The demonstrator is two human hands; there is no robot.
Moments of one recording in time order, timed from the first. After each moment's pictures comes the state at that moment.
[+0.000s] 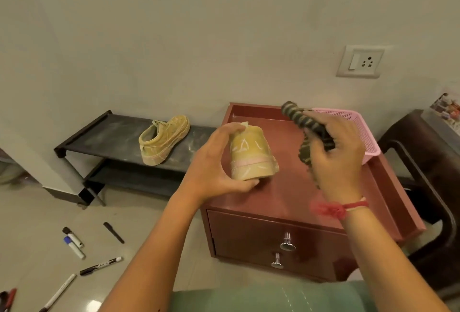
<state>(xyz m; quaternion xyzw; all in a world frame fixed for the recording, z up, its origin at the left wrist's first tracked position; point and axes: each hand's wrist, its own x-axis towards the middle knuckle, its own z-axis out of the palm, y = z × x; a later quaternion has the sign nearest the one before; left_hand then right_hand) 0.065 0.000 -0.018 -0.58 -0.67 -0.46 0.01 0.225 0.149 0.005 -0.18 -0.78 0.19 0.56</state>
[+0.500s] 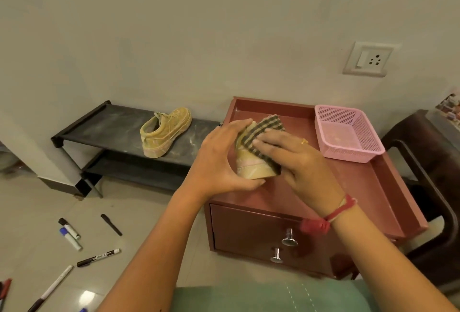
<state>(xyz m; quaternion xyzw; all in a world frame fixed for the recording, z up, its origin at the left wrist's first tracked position) 0.064 -0.006 -0.022 -0.58 -0.68 -0.45 0.03 0.205 0.122 -0.010 0.02 -0.93 0.07 0.35</state>
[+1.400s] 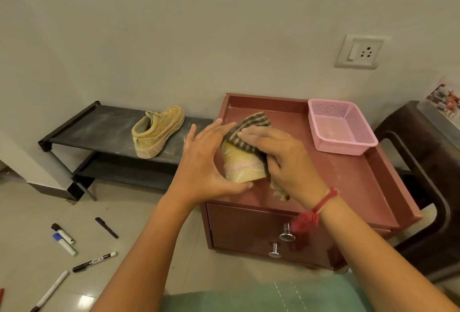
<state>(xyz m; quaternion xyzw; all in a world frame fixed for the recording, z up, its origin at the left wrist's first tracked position) 0.059 -0.019 -0.029 -0.57 -0.72 -0.40 0.07 0.189 0.114 -0.006 -0.05 -0.92 0.20 0.33</state>
